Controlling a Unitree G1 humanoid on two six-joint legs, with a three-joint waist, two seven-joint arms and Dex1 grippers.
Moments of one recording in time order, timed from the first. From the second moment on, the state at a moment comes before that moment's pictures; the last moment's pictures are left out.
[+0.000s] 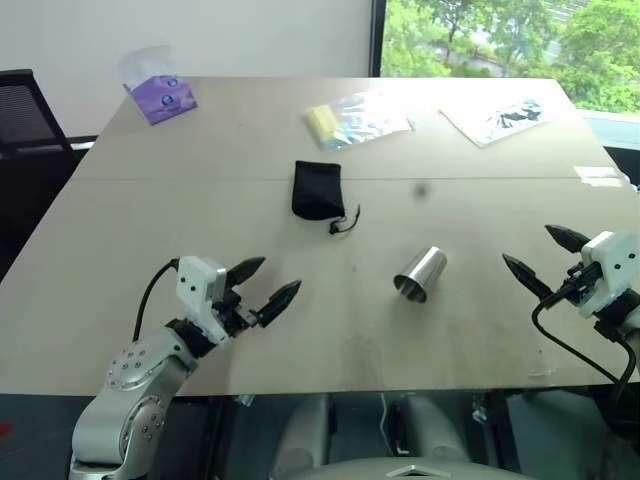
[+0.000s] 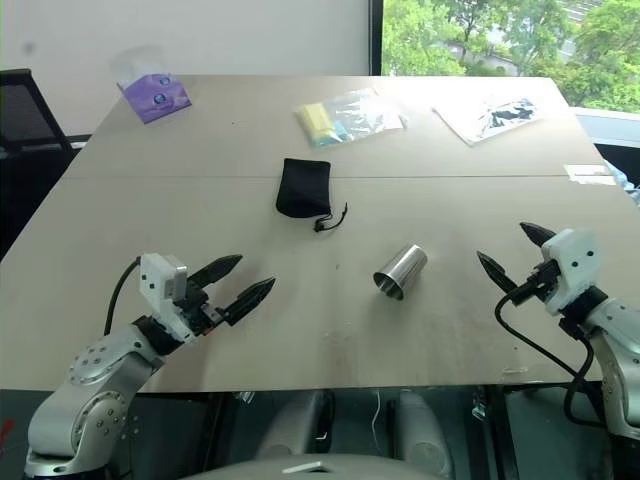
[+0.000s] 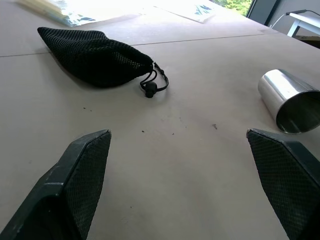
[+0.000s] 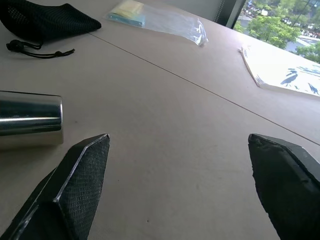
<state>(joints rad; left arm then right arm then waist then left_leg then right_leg) 0.20 0.51 0.24 -0.51 -0.59 0.43 -0.64 0.09 -0.60 -0.37 -0.30 0.37 0.21 0.71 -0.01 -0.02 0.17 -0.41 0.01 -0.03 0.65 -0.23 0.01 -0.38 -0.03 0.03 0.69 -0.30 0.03</state>
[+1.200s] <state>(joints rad) -0.46 0.72 -0.30 -0.19 0.33 0.31 -0.42 0.36 -0.56 -0.25 -0.85 0.55 0.24 0.68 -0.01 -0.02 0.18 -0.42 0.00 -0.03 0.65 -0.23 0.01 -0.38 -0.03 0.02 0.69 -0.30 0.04</state>
